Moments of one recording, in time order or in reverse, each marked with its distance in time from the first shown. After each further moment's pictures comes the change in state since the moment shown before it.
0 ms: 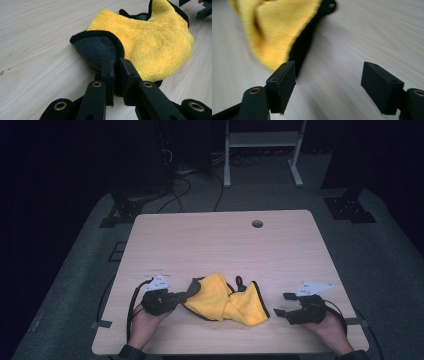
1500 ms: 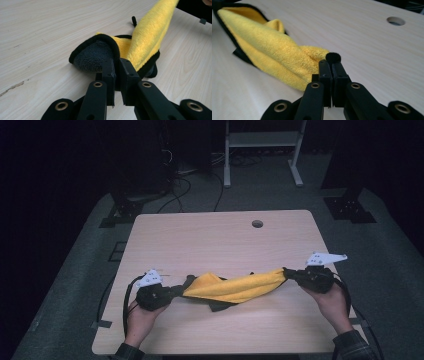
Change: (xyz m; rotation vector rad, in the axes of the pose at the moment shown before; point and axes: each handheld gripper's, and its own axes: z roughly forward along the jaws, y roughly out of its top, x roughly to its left) left arm 0.007 0.010 -0.015 -0.087 0.016 -0.015; right arm -0.051 0.056 -0.026 -0.126 -0.119 0.031
